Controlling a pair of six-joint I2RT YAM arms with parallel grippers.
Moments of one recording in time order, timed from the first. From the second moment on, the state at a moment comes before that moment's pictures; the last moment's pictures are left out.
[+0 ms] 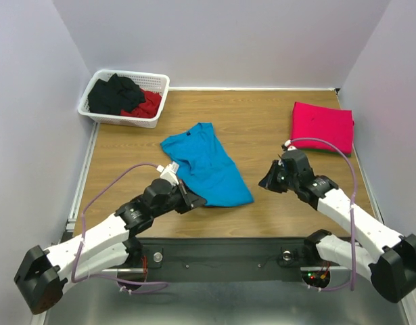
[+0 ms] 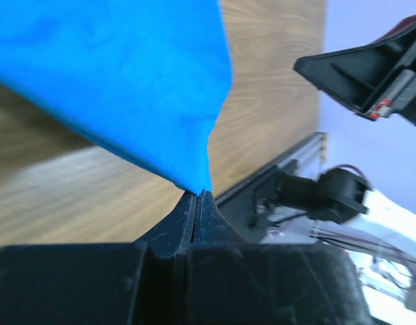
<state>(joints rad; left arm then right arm) -0.81 0.80 0.35 -0.03 0.11 -1.09 0.49 1.02 0.64 -0.39 -0.08 0.71</state>
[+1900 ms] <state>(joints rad) -0.83 0.53 0.23 -0.24 0.10 -1.23 0.56 1.17 0.62 -0.40 -0.25 0.68</state>
